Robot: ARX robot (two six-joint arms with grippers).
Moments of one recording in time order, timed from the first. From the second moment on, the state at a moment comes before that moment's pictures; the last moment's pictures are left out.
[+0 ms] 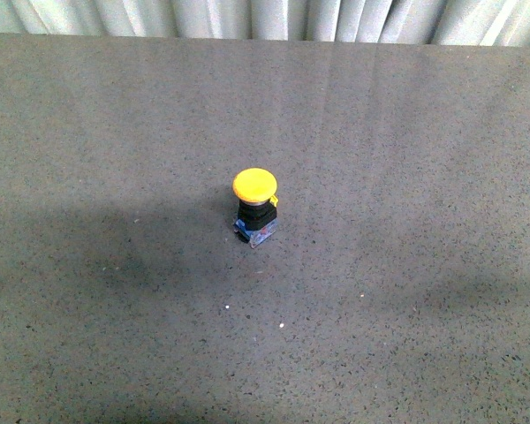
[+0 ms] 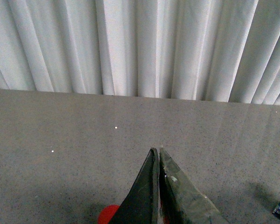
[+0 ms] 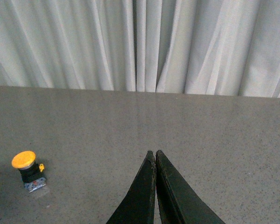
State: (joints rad) left arm 0.00 0.02 0.01 0.00 0.00 -0.01; right arm 0.00 0.01 0.02 0.00 0.00 0.01
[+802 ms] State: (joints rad) left arm 0.00 0.02 0.01 0.00 0.00 -0.01; right arm 0.00 0.01 0.02 0.00 0.00 0.00
